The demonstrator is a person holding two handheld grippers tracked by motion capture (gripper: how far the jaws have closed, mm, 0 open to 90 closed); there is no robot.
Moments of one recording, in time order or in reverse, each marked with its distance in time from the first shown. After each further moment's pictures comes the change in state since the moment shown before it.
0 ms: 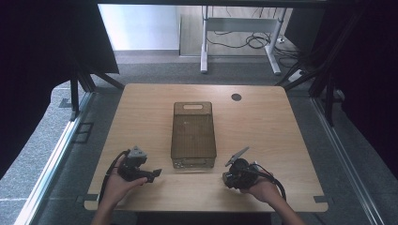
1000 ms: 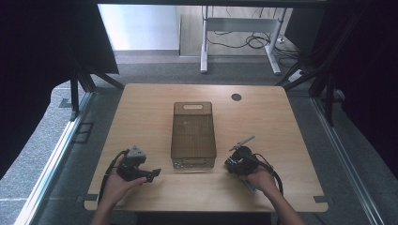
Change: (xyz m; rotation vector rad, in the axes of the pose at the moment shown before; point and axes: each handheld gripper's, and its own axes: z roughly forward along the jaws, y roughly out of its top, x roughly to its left) left arm 0.001 0.000 -0.001 -0.003 0.001 -0.006; right arm -0.039 0.012 0.006 -0.090 -0.085 0.171
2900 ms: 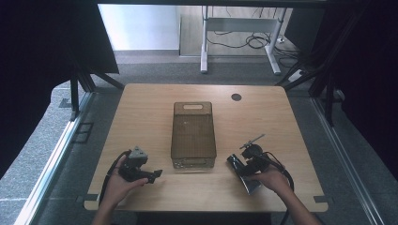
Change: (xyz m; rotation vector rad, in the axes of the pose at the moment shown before) left arm -0.005 0.001 0.002 0.008 -0.009 0.012; right arm -0.013 -0.010 -0.024 0.078 -0.123 0.054
